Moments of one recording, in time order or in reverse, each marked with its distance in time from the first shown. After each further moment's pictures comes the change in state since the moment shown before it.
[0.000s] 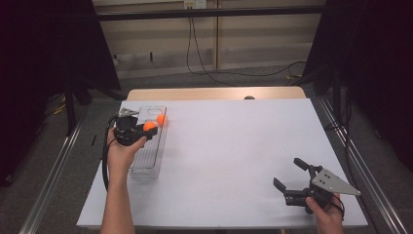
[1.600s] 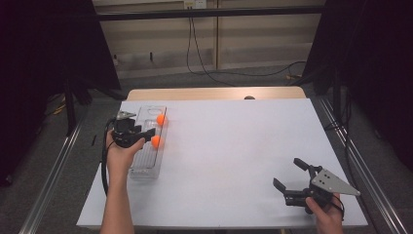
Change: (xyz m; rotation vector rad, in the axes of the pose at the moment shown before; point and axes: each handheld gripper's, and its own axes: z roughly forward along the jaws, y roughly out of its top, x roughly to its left) left arm 0.005 -0.009 0.001 -0.012 0.045 -0.030; right arm 0.001 0.000 0.000 0.002 0.000 0.000
